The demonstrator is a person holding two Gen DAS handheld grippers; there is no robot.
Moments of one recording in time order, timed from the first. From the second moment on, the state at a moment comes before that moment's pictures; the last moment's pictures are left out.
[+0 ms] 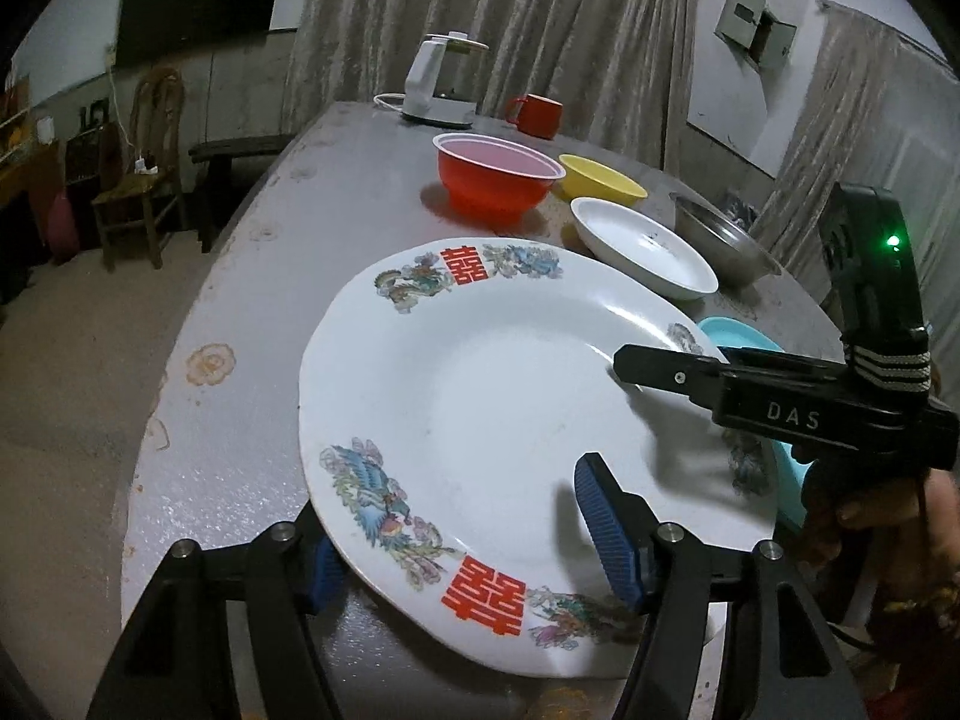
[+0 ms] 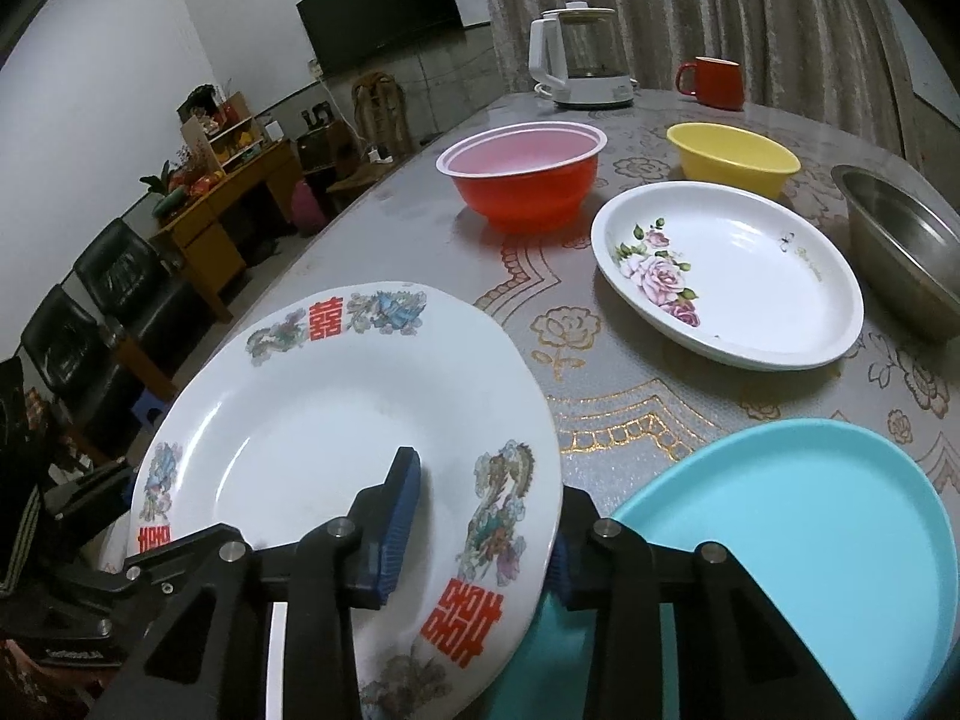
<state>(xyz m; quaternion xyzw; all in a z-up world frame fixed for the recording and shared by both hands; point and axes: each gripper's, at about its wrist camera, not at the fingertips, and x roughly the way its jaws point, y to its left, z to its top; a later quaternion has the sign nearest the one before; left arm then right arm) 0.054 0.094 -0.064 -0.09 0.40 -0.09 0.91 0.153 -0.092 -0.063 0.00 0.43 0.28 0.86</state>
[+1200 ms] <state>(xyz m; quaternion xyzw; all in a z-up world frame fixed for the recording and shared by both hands) 0.033 0.052 -0.039 -0.03 0.37 -0.12 0.92 0.087 -0.122 -0.035 -0.02 0.38 0.27 0.88</state>
